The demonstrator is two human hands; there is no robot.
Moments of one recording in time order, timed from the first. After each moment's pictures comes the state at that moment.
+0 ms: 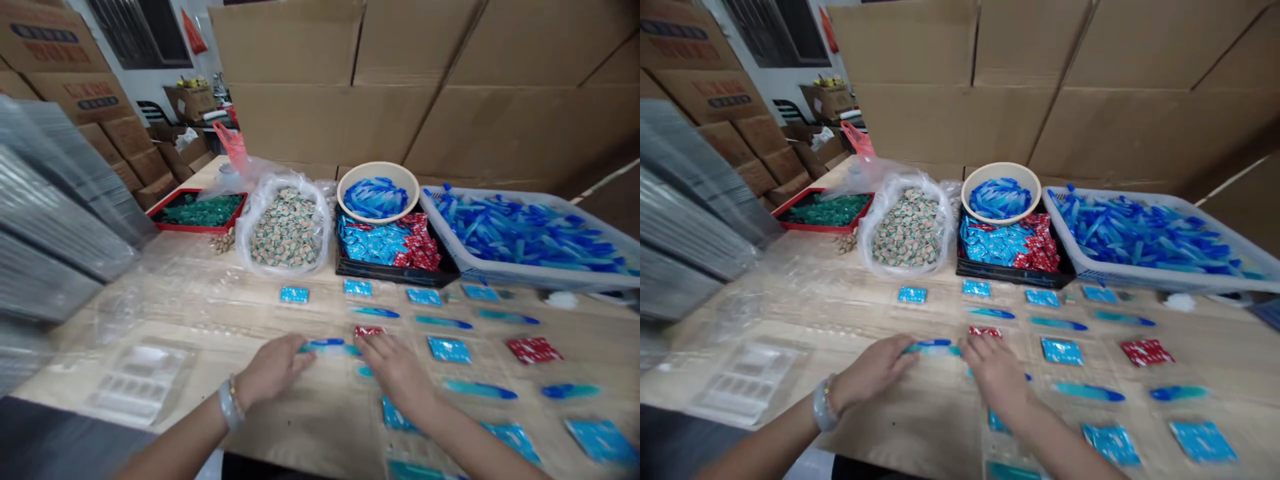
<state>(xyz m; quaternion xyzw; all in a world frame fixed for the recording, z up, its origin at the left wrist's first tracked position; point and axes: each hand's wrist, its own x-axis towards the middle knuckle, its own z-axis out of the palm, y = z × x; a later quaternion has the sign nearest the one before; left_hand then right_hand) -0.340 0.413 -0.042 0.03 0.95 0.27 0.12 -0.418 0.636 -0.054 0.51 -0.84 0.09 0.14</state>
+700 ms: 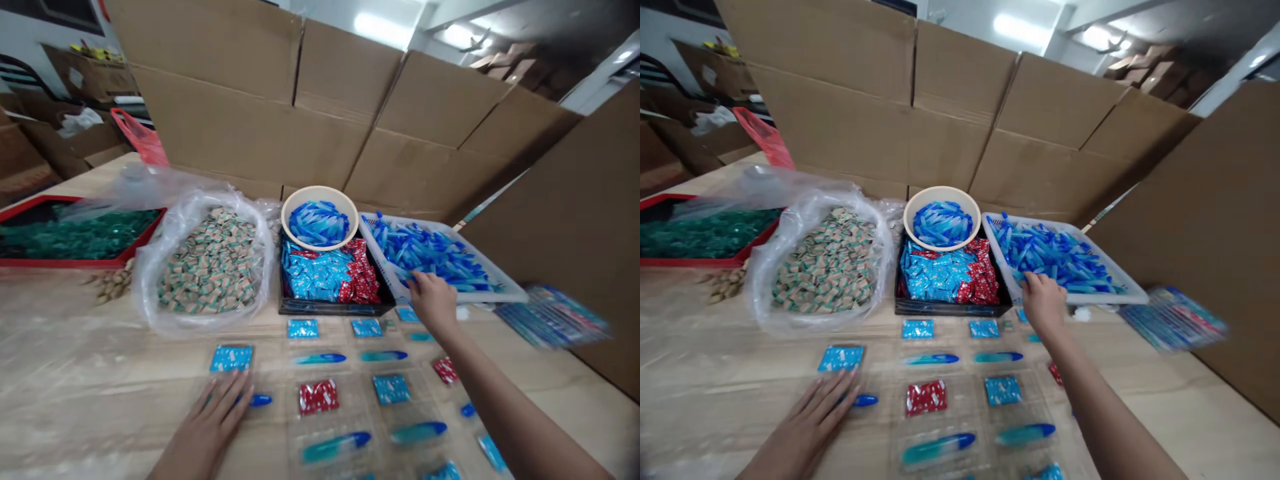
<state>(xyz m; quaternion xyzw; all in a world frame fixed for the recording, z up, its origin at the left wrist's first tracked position) -0.386 0.382 -0.130 0.21 0.97 0.03 -0.12 -0.641 0.763 -0.010 0.08 -0.96 -0.09 0.25</state>
